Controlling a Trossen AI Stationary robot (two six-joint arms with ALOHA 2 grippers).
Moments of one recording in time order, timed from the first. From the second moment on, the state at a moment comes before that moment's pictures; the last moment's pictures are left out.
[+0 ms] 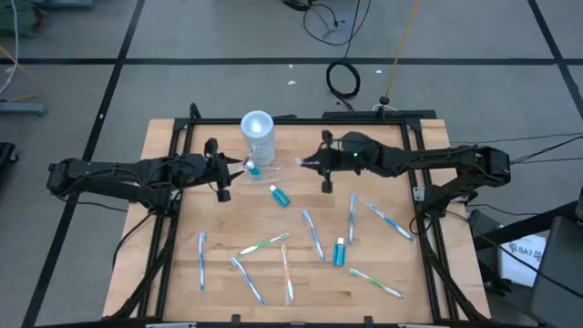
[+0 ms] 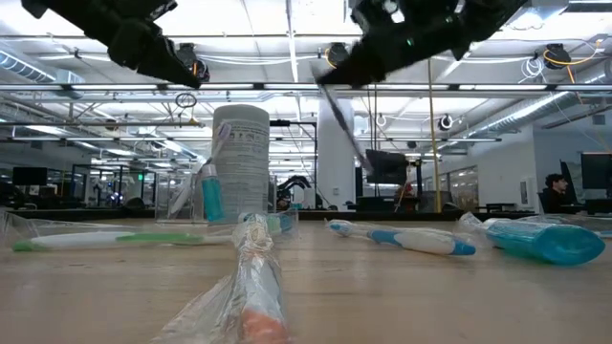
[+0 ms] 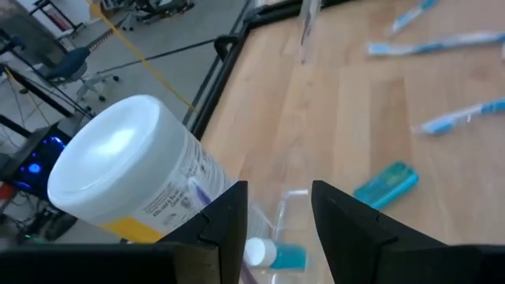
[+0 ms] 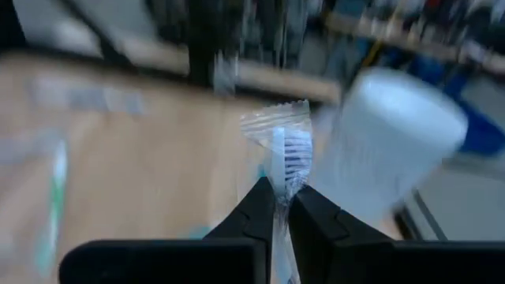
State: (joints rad) left arm 0.05 0.81 0.63 -0.28 -0.36 0.25; right arm -0.23 1.42 0.89 0.28 -0.15 -0.27
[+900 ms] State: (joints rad) left arm 0.02 0.81 0.63 -0.28 -0.27 0.07; right arm -0.23 1.95 0.92 1.31 -0.07 0.07
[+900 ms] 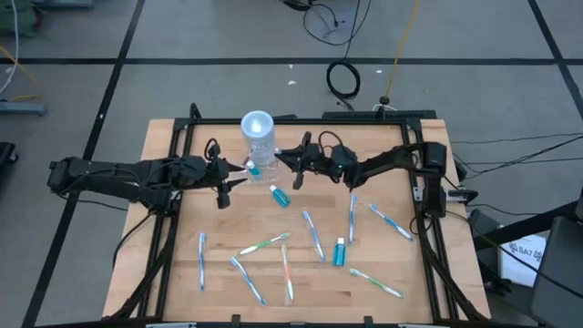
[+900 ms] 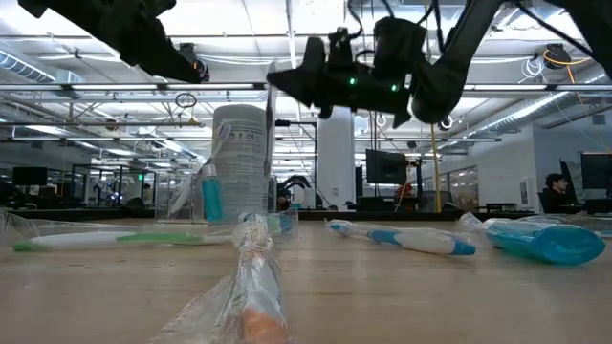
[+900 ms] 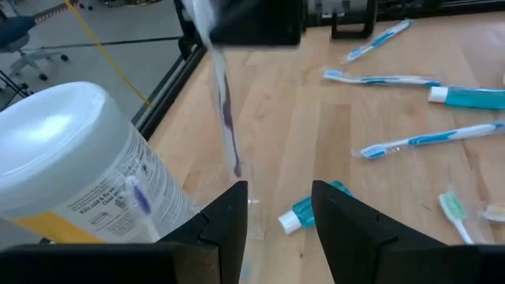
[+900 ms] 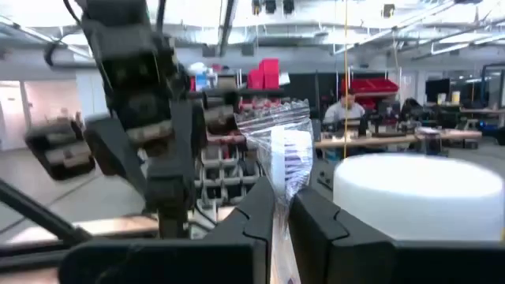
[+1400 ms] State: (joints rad) left arm 0.02 0.81 0.63 -0.10 -0.27 0.03; right arm -0.25 1.98 0.93 1.26 -0.07 0.02
